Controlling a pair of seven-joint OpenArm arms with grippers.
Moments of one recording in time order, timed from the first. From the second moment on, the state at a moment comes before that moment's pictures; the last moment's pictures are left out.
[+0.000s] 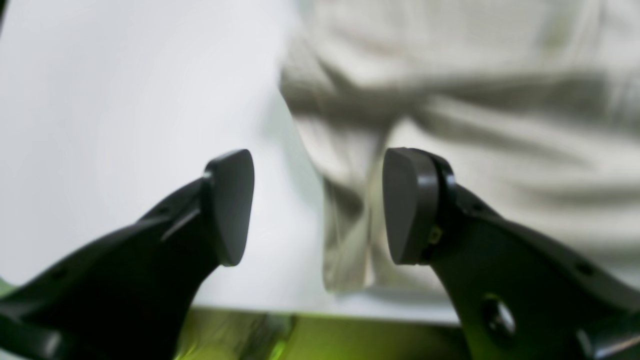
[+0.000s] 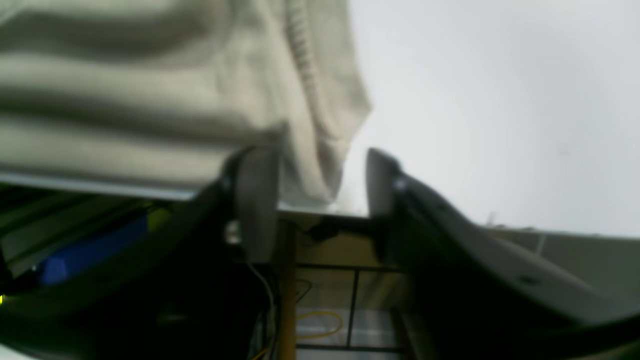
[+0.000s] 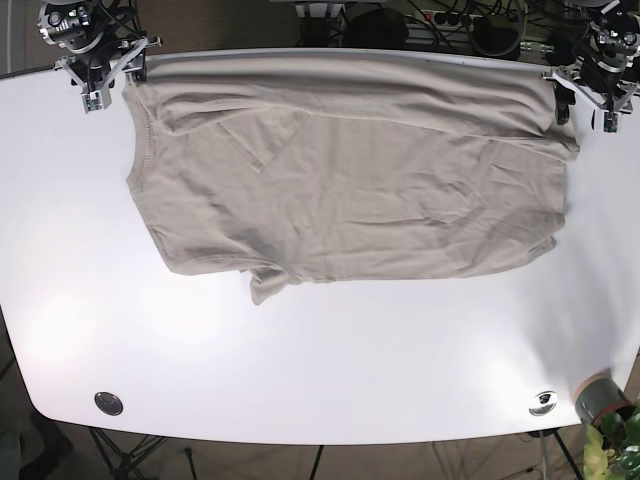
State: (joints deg) left arm 28.4 -12.3 -48.1 95.0 -10.9 -40.1 26.0; right arm -32.4 3.5 40.5 111.6 15.9 40.1 -54.2
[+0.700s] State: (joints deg) left arm 11.9 -13.4 -49.0 92.4 -15.1 -40.1 33.4; right arm -12.5 5.5 35.5 109.2 12.7 39.7 -54.6
